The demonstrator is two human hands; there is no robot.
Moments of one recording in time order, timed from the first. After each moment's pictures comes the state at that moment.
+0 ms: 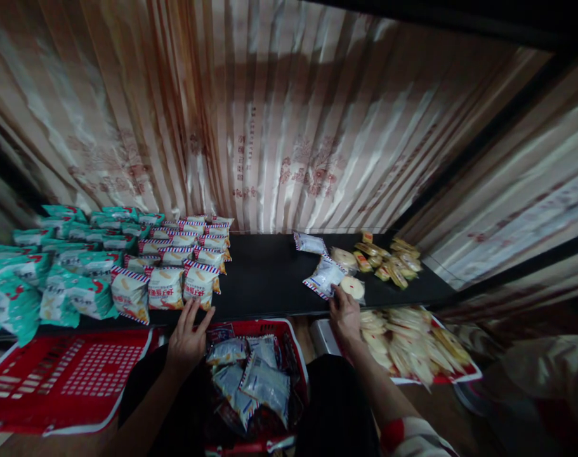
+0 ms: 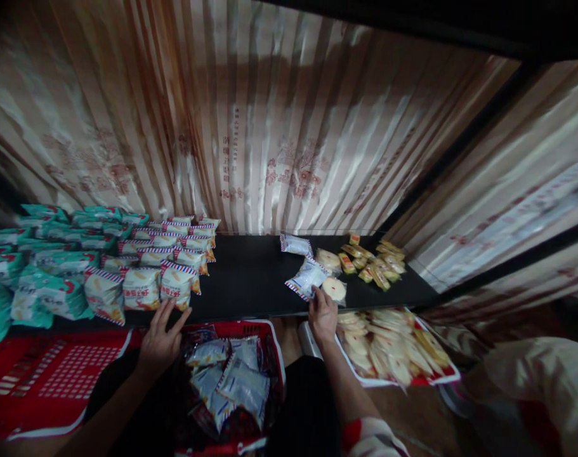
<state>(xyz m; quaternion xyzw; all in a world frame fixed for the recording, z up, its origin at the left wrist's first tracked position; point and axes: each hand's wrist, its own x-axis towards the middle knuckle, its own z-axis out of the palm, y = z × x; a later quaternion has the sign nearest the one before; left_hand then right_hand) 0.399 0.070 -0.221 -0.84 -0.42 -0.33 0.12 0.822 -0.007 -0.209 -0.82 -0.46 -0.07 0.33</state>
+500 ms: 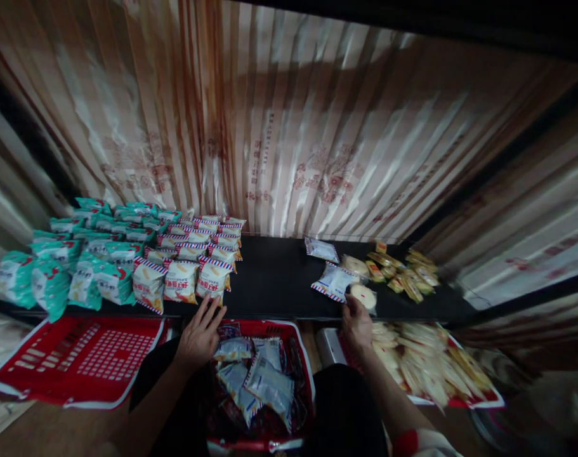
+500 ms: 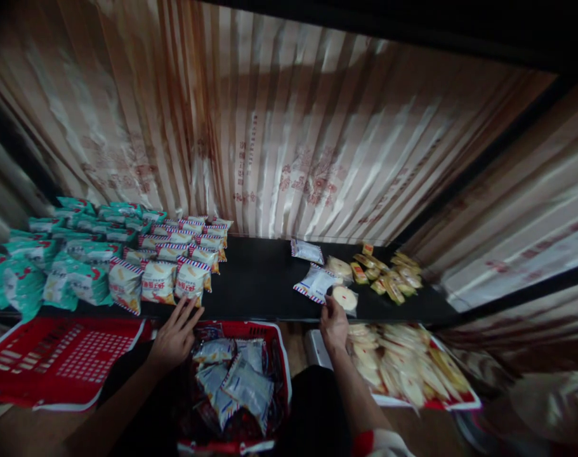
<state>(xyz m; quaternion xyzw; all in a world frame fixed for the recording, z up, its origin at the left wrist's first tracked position) 0.397 0.062 -0.205 -0.88 -0.37 -0.27 0.10 0.823 -0.006 -0.205 -0.82 -0.39 0.00 0.42</state>
